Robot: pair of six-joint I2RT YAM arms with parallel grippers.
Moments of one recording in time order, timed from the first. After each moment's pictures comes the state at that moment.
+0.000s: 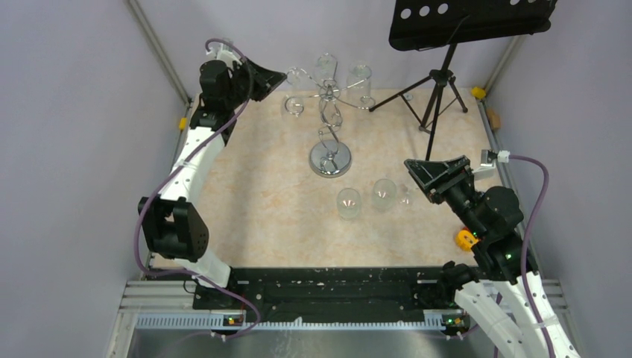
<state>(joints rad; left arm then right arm) -0.14 1.62 1.54 0.01 0.44 -0.93 0.37 0.46 0.72 -0.26 -0.10 1.16</state>
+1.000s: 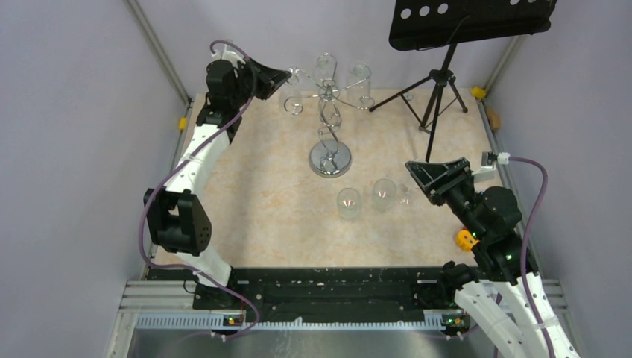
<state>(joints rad) -0.15 1.68 1.56 0.07 0.44 -1.04 0.37 0.45 0.72 -0.30 -0.07 1.15</state>
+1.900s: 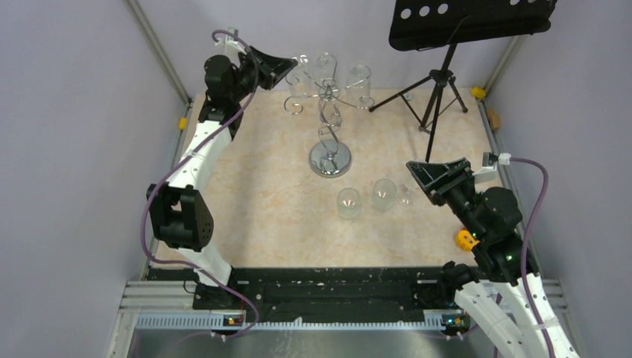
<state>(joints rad) -0.16 1.71 1.59 0.26 0.54 -1.11 0.37 0.45 0.72 -0.31 -0.05 1.14</state>
